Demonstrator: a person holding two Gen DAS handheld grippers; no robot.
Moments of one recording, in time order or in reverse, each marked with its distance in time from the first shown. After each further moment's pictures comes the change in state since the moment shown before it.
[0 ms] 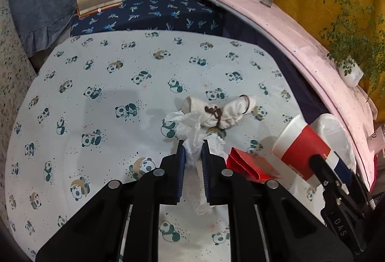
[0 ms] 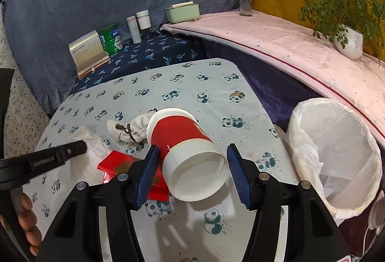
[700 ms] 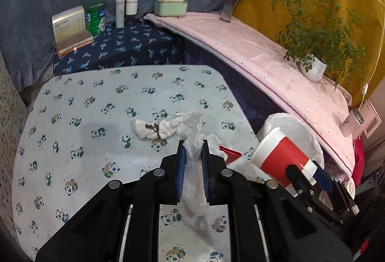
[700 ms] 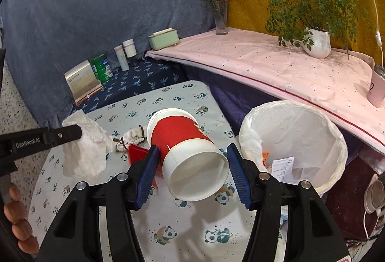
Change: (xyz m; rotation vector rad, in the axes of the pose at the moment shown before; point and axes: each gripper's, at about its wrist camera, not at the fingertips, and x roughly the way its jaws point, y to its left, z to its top) left arm -0.086 -0.084 -0.011 0.142 -0.130 -0.101; right arm -0.084 -0.050 -0.012 0.097 -0.128 -0.040
